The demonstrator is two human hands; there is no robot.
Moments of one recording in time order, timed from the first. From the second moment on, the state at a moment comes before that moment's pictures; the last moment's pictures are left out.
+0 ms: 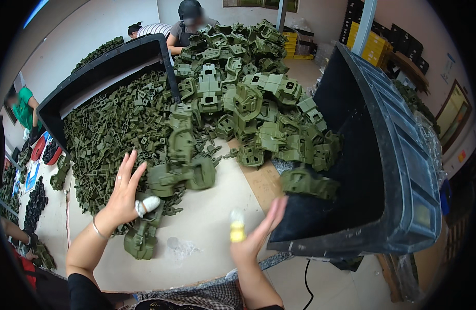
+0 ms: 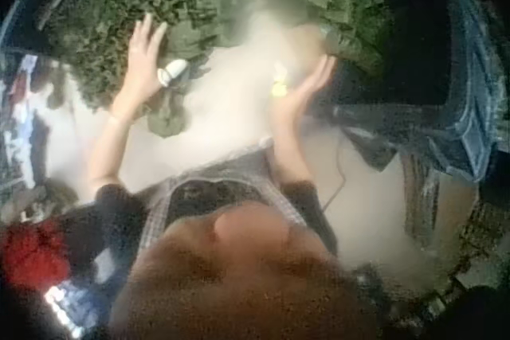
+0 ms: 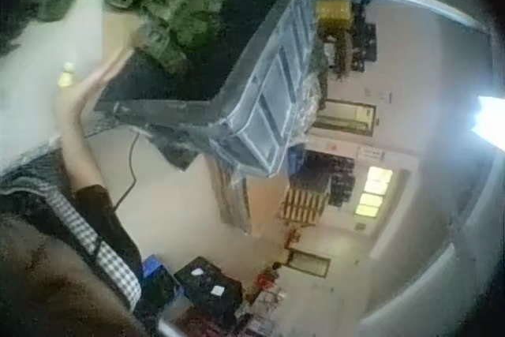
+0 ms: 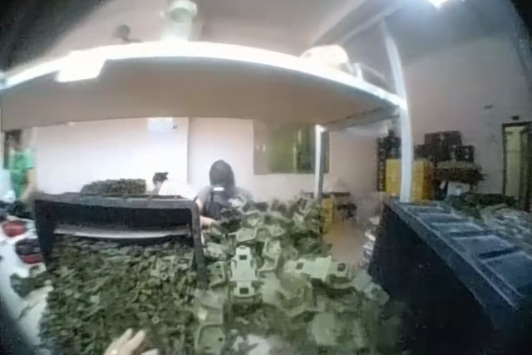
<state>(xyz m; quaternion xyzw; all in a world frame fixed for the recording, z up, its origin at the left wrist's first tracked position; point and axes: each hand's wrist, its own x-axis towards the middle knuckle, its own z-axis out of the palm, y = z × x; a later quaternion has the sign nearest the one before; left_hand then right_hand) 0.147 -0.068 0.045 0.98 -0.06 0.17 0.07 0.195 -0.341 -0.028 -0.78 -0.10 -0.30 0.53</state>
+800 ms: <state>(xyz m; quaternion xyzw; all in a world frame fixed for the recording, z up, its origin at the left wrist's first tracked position) 0.177 -0.100 -0.062 0.77 0.06 0.22 0.59 0.234 -0.297 -0.042 -0.89 -0.18 -0.24 0.34</state>
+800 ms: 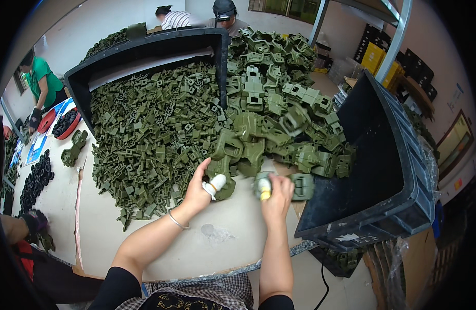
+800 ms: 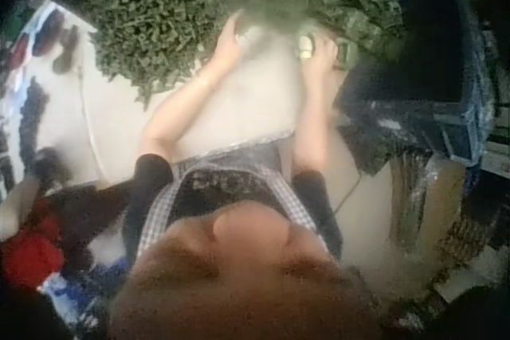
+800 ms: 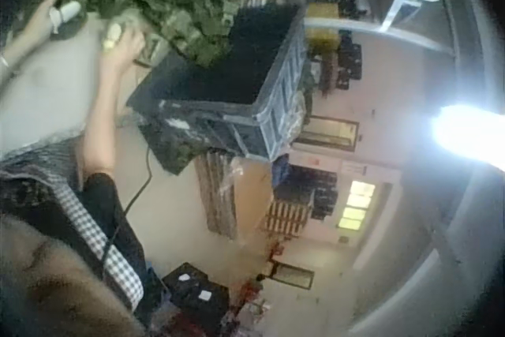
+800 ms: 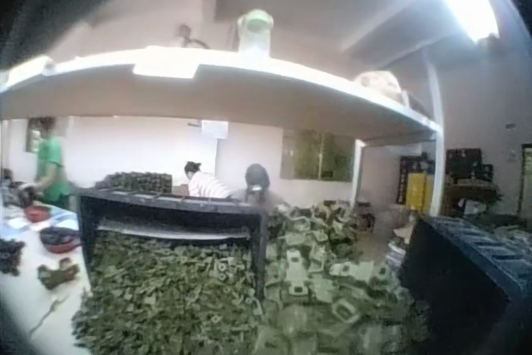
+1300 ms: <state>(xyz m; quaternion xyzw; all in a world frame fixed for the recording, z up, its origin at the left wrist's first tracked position) -0.004 -0.093 -0.034 0.53 0.06 0.06 0.85 0.133 -0.228 -0.027 -0.54 -0.31 0.23 0.75</state>
